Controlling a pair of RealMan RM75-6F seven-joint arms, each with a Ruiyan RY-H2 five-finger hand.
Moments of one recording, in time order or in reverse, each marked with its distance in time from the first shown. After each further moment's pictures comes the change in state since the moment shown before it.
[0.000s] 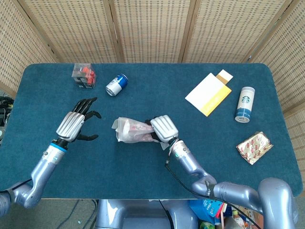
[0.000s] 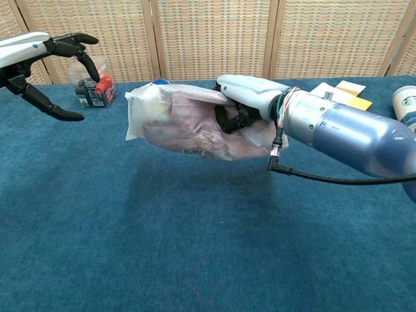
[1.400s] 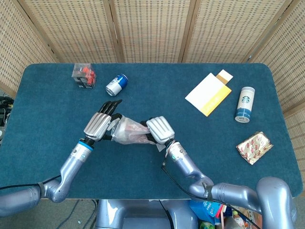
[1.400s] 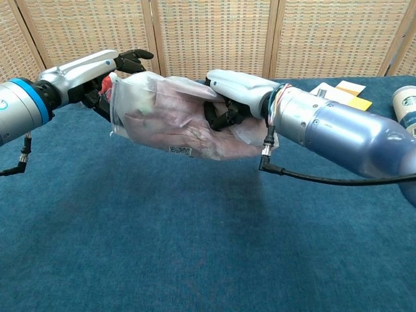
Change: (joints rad) left arm -0.132 -0.194 -0.016 0.027 -0.144 -0.030 0.167; right arm 0.017 -0.002 -0.001 -0.057 0.018 0.034 0.008
